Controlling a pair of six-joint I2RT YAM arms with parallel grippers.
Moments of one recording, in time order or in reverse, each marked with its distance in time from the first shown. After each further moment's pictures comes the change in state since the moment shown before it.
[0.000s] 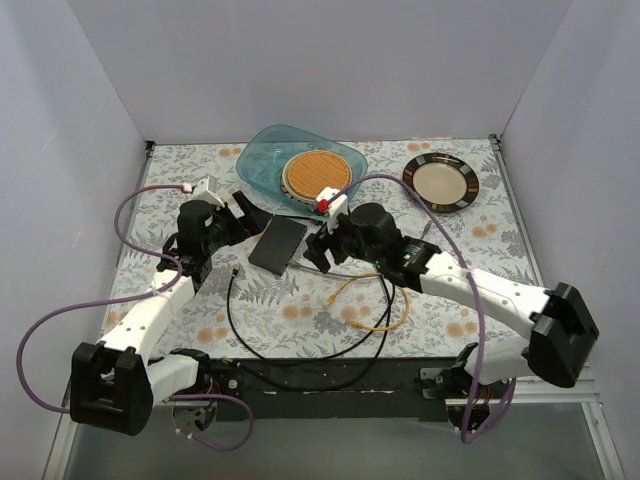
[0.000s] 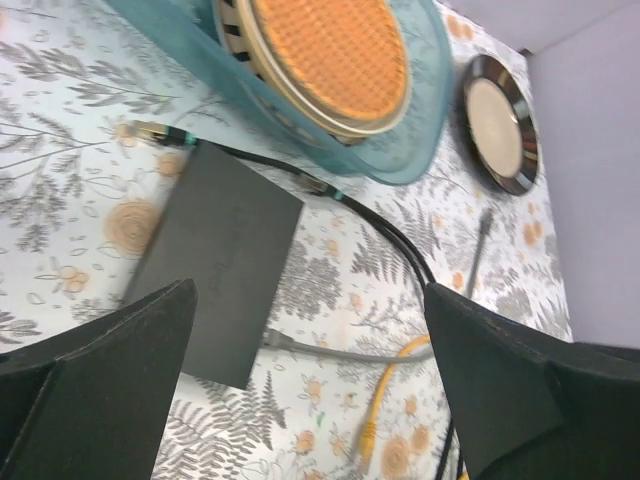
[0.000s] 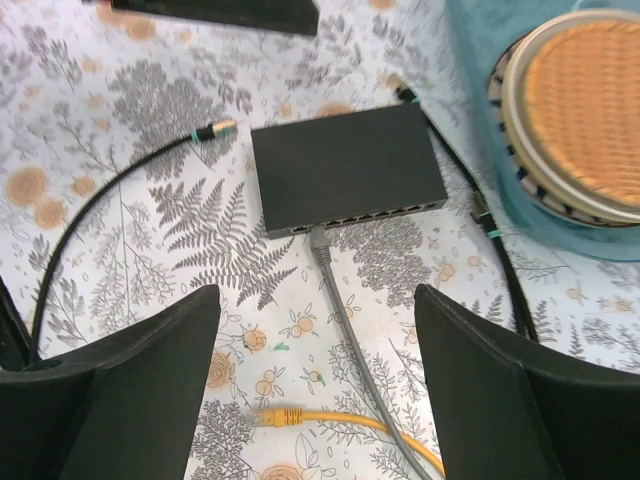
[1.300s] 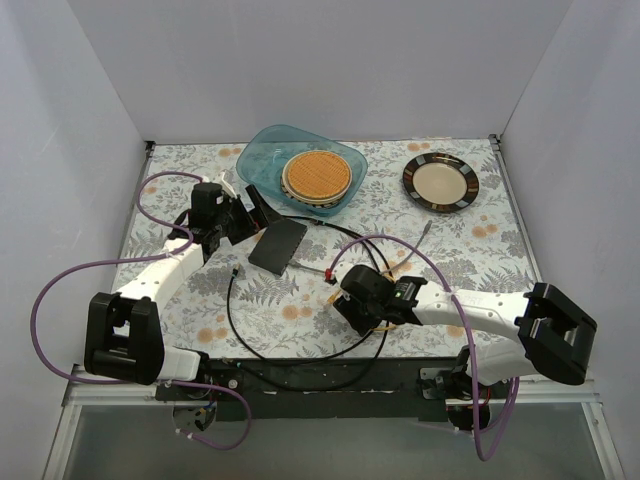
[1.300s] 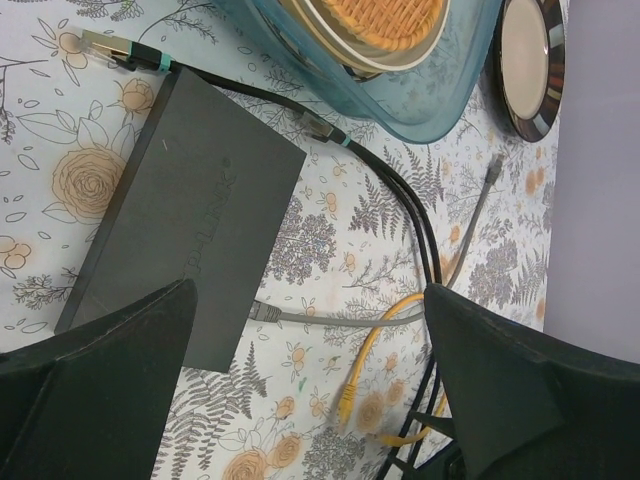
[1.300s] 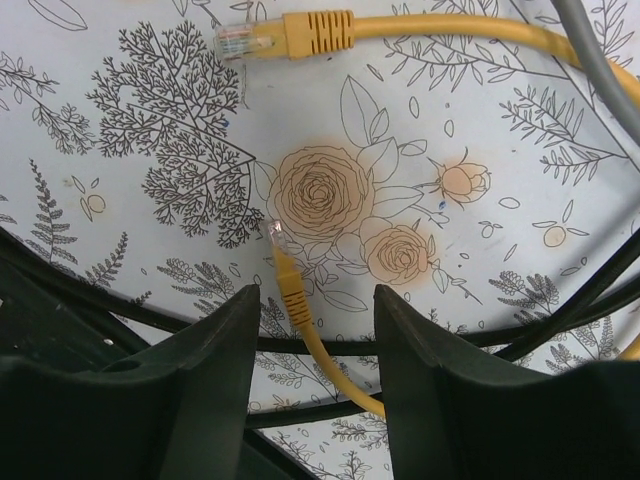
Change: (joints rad) left arm 0.014 0.234 0.173 -0.142 0.169 -0.040; right arm 0.171 -0.052 -0.291 -0.408 0.165 0.200
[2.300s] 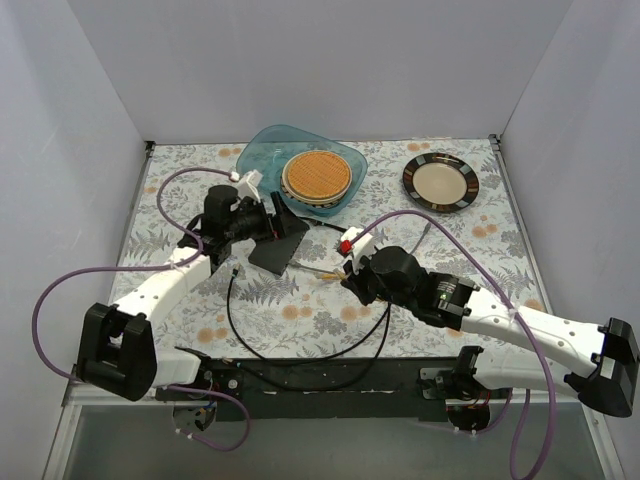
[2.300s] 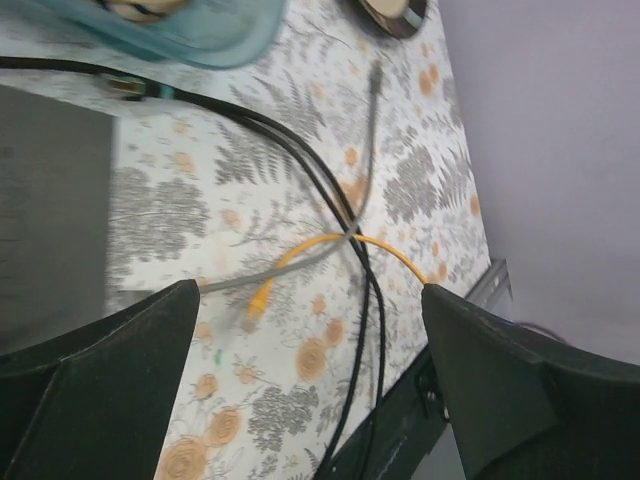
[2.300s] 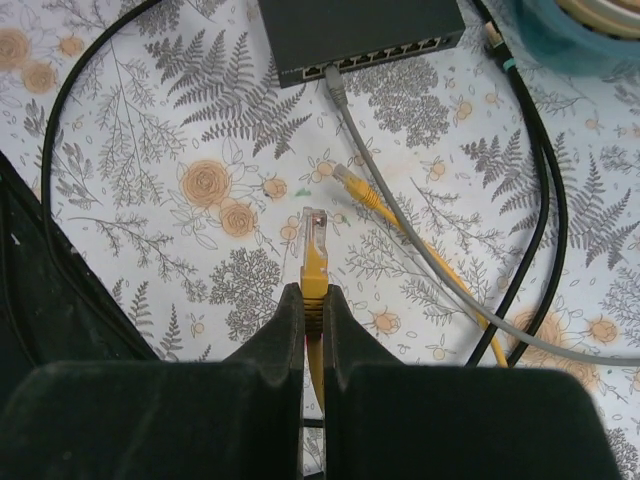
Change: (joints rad) left arm -0.095 -0.071 -0.026 0.090 0.173 0.020; right arm 0.009 -0.296 0.088 0.109 0.067 -0.087
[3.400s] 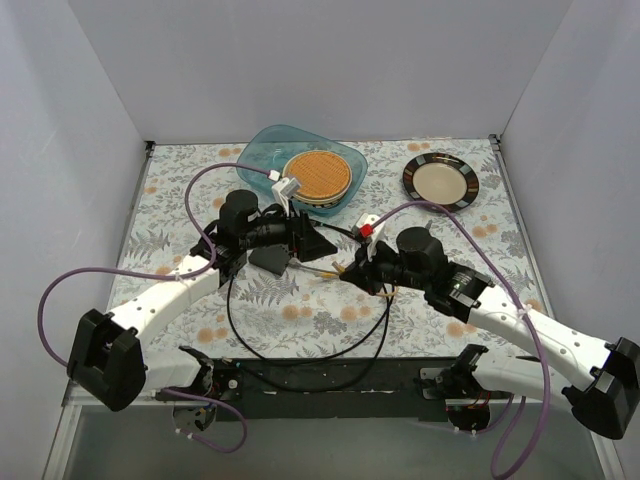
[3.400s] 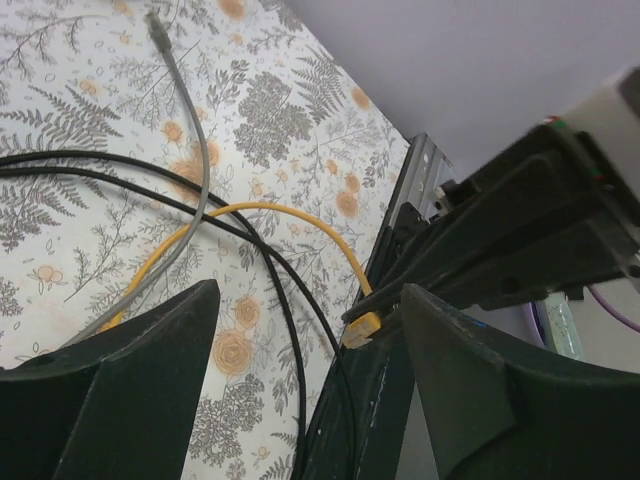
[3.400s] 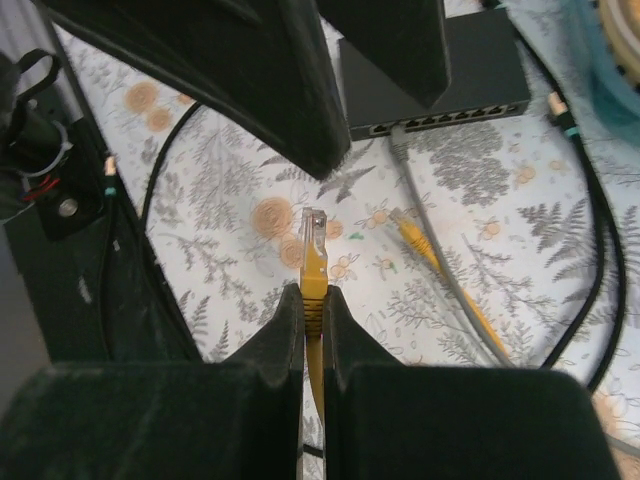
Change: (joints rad) left arm -0.265 -0.032 0.031 0.134 0.199 0.146; right arm -0.196 -0.071 -0.027 0.124 -0.363 -0.033
